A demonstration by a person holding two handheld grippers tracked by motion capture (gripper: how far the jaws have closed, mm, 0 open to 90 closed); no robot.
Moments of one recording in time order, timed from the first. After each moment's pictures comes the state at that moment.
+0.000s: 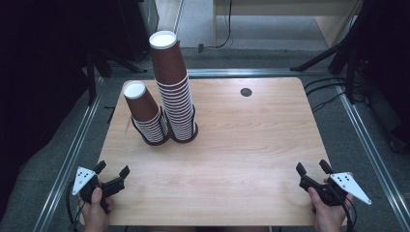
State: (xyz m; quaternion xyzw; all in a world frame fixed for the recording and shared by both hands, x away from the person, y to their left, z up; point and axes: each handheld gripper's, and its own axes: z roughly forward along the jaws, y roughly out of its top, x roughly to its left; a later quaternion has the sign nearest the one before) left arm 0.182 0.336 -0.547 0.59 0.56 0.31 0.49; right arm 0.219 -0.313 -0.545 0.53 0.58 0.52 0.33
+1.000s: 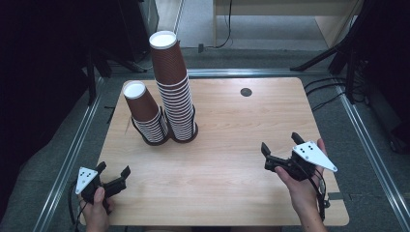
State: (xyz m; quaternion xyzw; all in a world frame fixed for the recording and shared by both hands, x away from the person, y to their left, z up) left arm 0.183 0.332 -0.550 0.59 0.57 0.32 0.47; right arm 0.251 -0.210 -0.455 0.44 0.64 0.53 0.33
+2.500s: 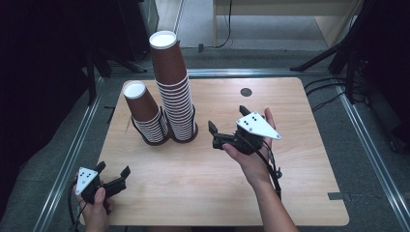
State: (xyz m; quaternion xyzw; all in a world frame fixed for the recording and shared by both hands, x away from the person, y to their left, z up) left arm 0.182 0.333 -0.549 0.59 0.57 0.32 0.47; right arm 0.287 -0.085 -0.401 0.37 0.66 0.59 0.29
